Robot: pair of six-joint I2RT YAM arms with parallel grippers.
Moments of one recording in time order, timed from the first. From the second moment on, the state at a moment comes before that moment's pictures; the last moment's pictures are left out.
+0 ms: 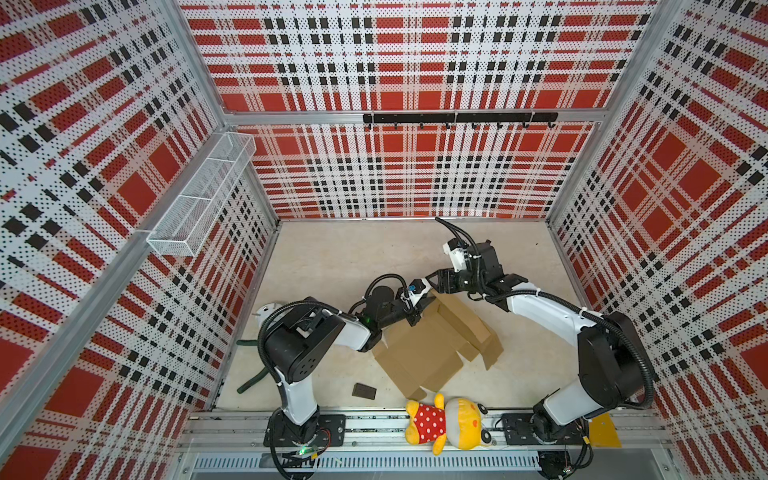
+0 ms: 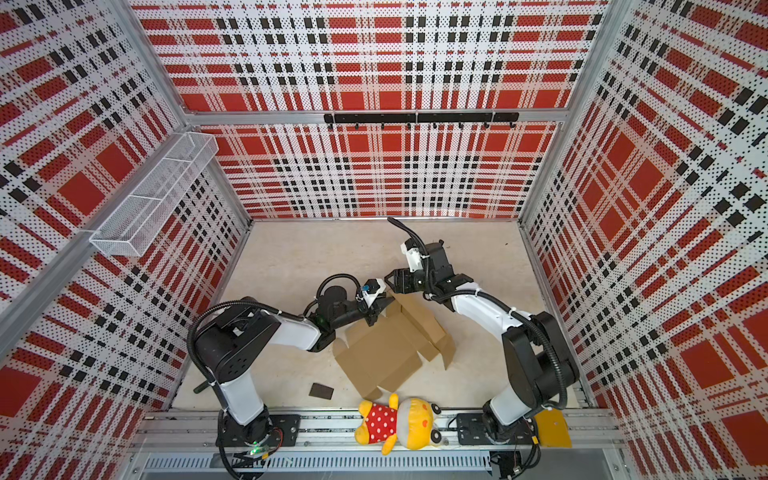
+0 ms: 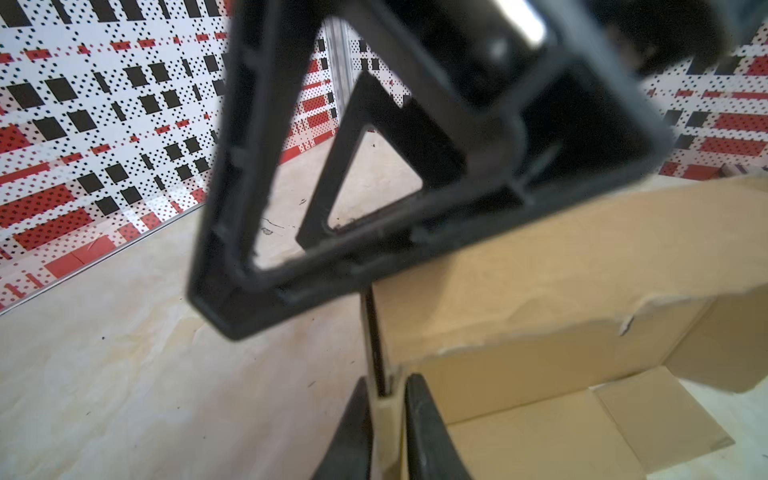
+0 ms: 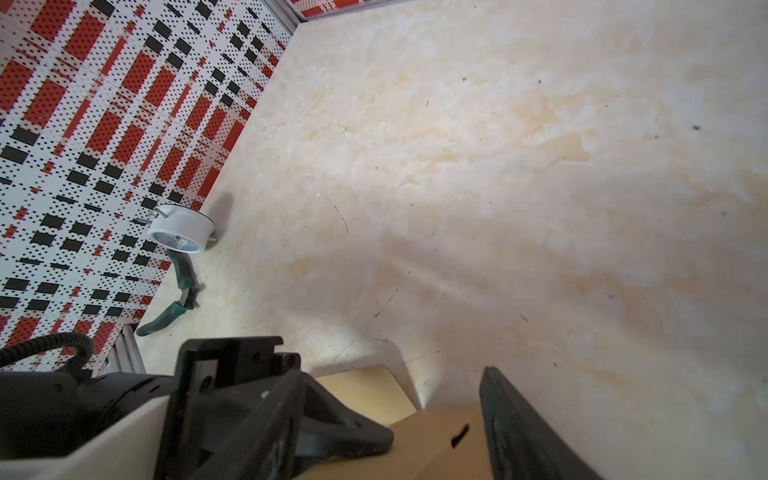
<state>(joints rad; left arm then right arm) -0.66 1.82 0.65 1.00 0.36 0.14 0.47 1.57 1.01 -0.09 -0.38 0.35</state>
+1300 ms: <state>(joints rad) -0.72 2.03 0.70 1.18 0.17 0.03 0.44 1.54 0.91 0.03 -0.42 0.39</state>
